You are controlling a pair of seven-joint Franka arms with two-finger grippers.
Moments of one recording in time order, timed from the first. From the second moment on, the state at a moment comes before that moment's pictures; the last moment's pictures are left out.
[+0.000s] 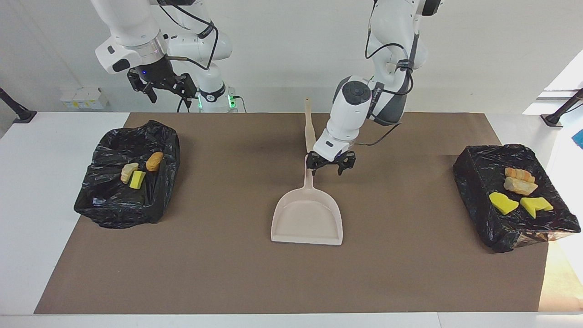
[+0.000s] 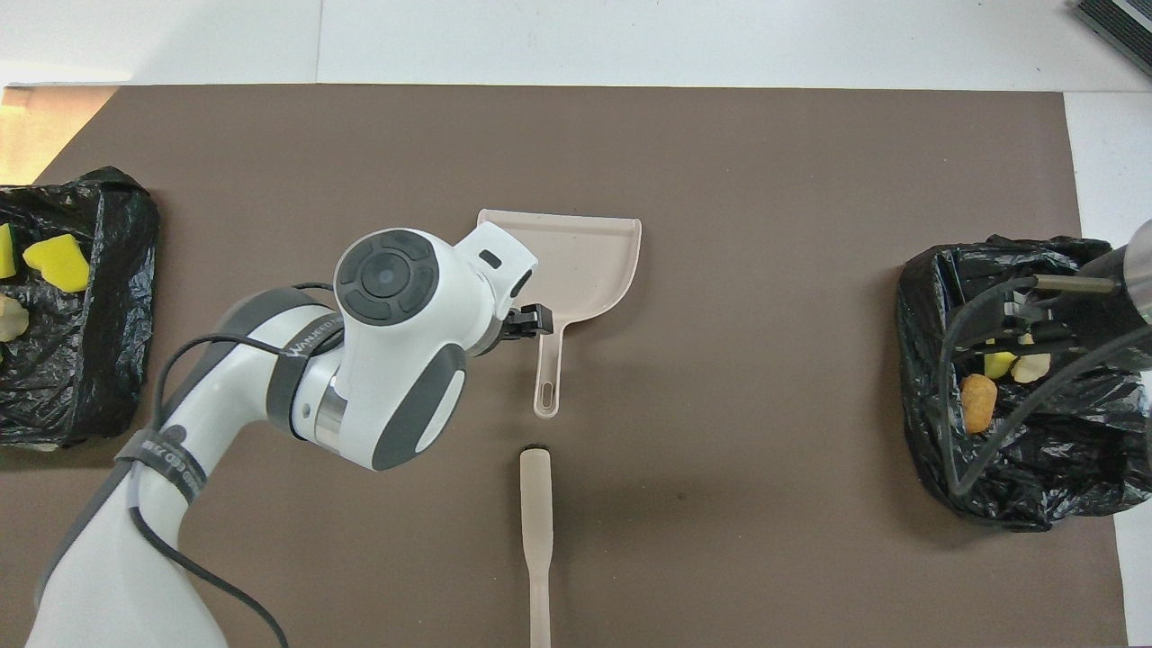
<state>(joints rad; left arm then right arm) -0.61 0.24 0.07 -1.83 -0.11 2.15 -0.53 0.08 -0.01 0.02 -1.49 -0.02 1.35 0.24</state>
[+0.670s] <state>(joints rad) -0.31 0.23 0.08 -1.69 -0.09 2.01 -0.16 0.07 -0.01 0.02 -1.49 -0.02 1.36 0.24</state>
